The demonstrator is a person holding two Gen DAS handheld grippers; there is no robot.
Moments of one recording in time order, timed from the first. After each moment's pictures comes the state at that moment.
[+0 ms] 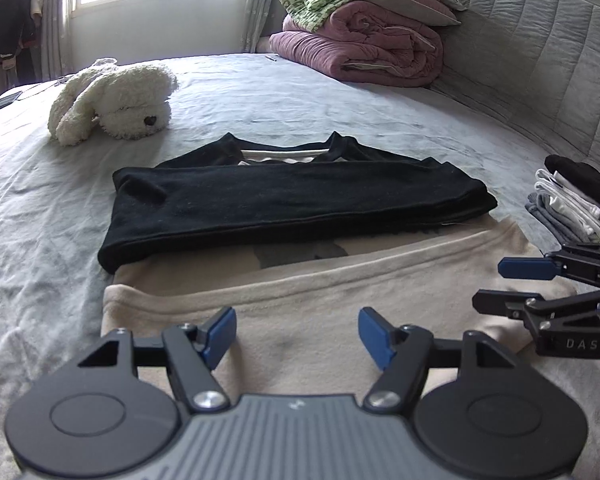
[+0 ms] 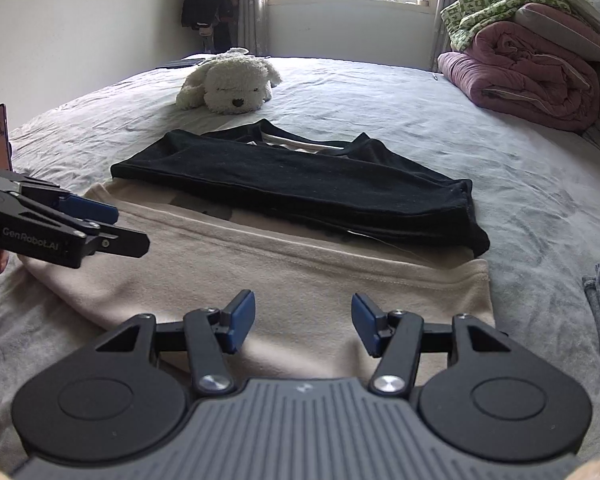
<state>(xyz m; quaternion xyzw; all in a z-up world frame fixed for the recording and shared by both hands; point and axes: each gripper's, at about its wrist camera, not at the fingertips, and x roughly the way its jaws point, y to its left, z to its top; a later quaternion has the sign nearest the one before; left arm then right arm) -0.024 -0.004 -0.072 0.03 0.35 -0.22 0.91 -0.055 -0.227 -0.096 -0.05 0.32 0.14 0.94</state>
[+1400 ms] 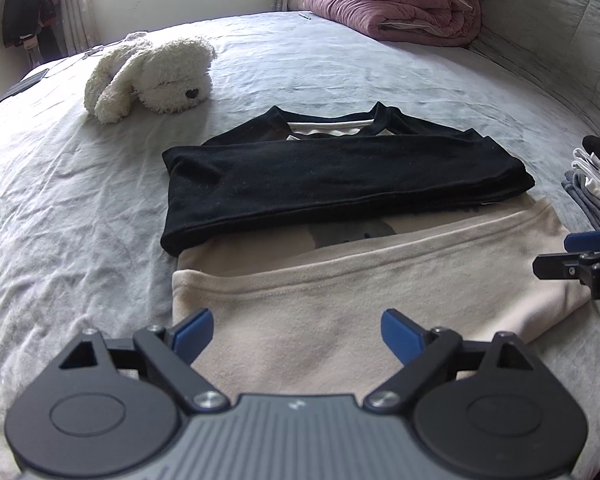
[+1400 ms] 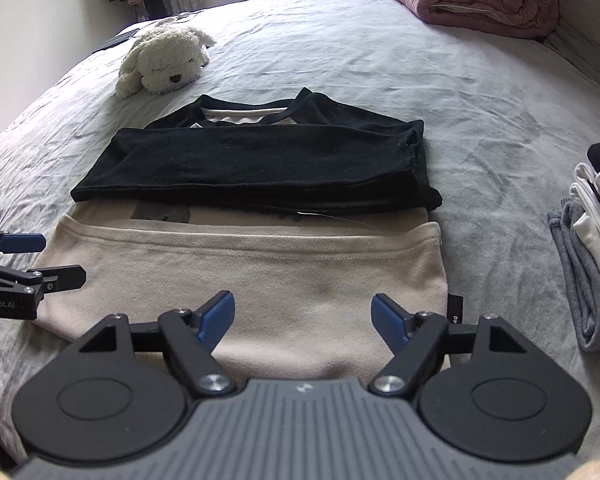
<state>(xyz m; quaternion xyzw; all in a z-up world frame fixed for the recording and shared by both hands) -0.015 0.020 -0.046 0.06 0.43 -0.15 0.89 -0.028 -0.252 -0.062 0.04 0.44 0.07 0.90</state>
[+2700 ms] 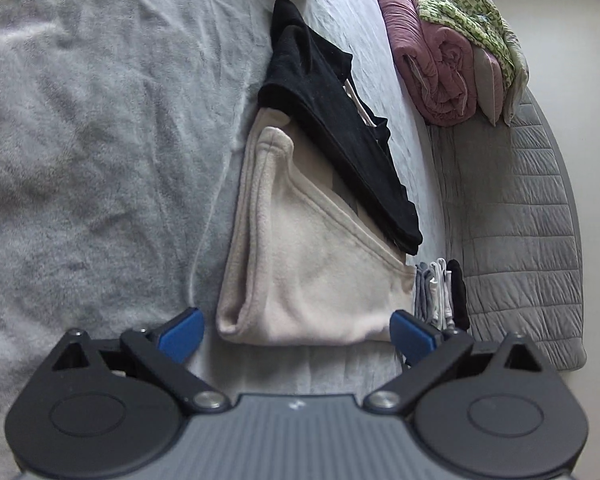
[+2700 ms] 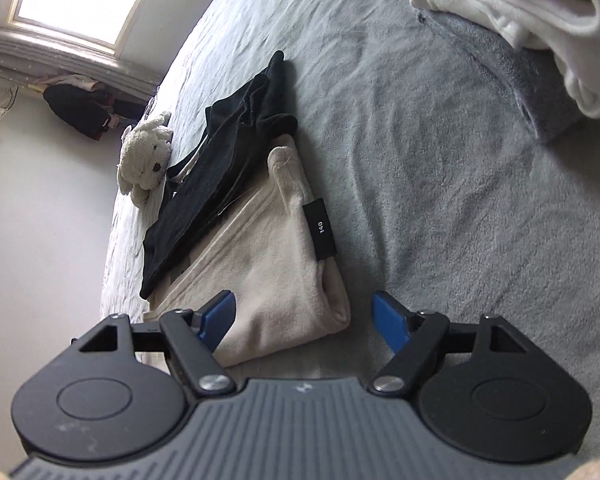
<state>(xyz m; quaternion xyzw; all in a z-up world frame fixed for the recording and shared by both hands) -0.003 0.162 -0.103 -0.37 0.55 -0.28 0.69 -0.060 -0.397 -0.108 0.43 0.46 0.11 0.77</state>
